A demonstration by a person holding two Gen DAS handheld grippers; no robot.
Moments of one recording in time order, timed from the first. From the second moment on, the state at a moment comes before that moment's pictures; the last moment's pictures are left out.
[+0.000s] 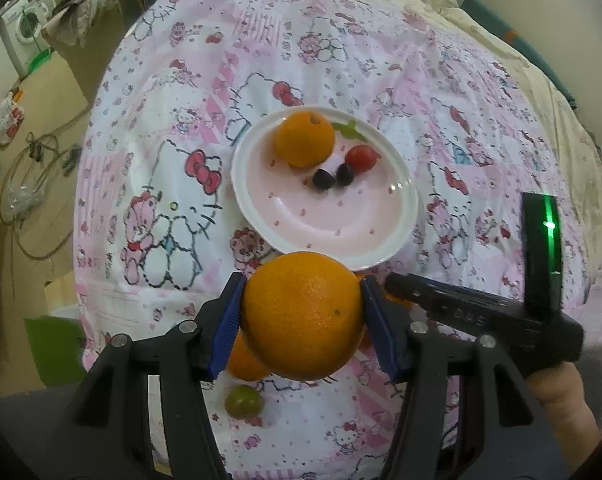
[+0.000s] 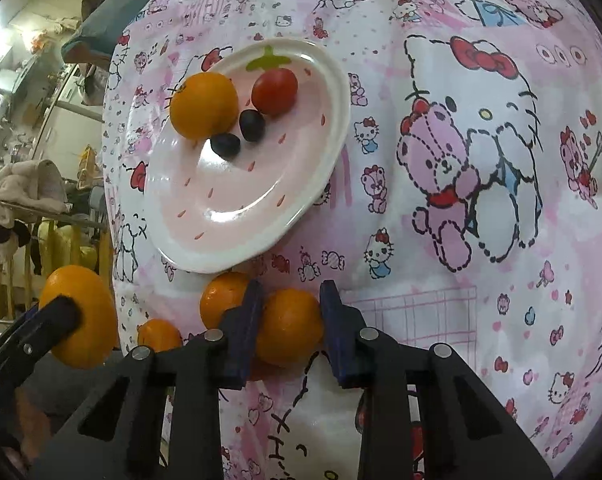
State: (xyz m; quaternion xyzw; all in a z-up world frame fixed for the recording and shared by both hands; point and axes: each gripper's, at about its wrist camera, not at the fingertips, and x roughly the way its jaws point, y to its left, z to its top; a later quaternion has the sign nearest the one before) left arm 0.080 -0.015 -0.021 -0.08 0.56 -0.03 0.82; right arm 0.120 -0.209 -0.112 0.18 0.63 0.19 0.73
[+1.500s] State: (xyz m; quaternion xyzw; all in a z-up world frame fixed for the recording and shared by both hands) left arm 0.121 0.006 -0.018 -0.05 0.54 0.00 0.84; right arm 0.133 -0.257 -0.027 0.23 0.54 0.22 0.78
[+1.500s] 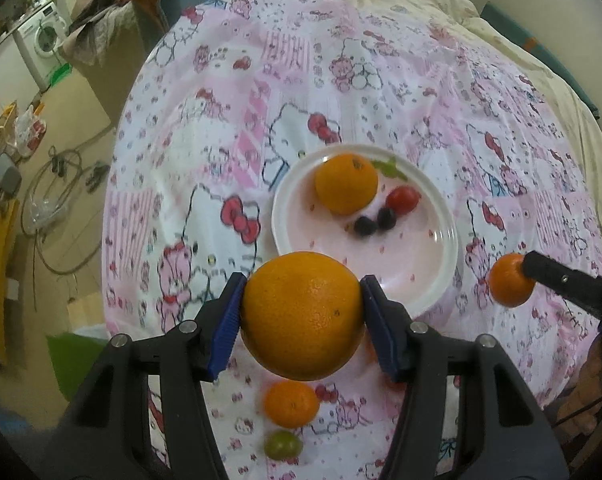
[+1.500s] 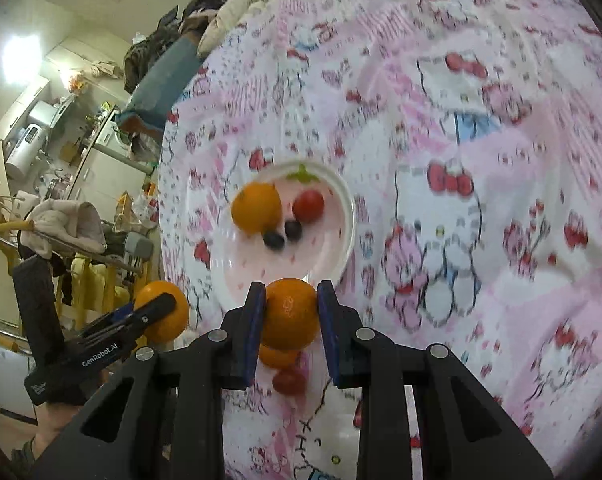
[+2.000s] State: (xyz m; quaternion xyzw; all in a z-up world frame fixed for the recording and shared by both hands) left arm 0.184 -0.004 -0.042 -0.04 0.54 -0.03 0.84; right arm 0.204 -0.249 -0.051 0.21 0.55 0.21 0.78
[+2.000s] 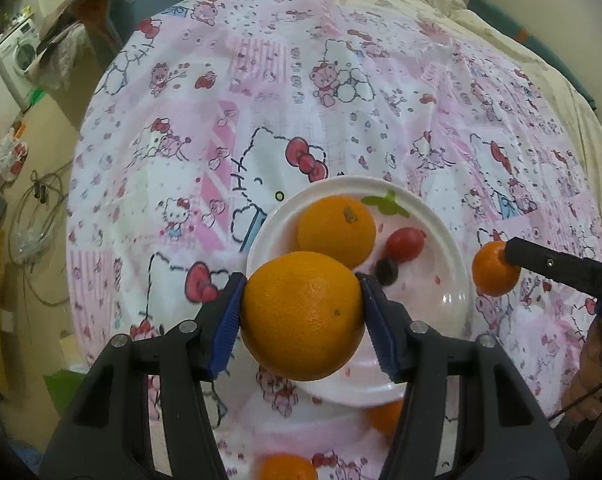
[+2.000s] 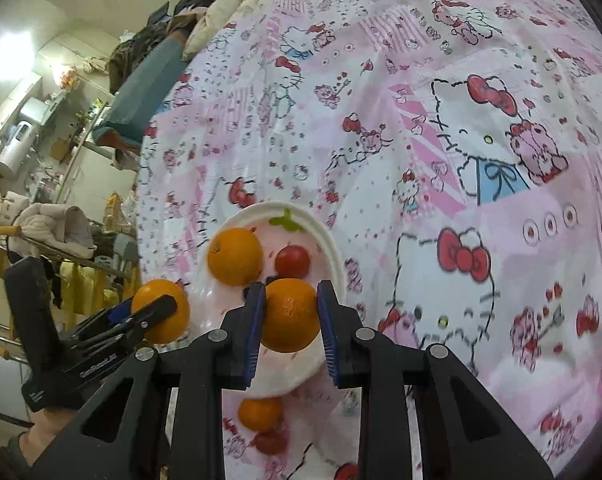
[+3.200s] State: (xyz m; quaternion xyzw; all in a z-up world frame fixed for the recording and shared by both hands) left arm 0.202 -0.013 -0.091 -0.05 0.58 -0.05 0.81; right arm 0.234 -0.211 -0.093 0.17 0.59 0.22 0.76
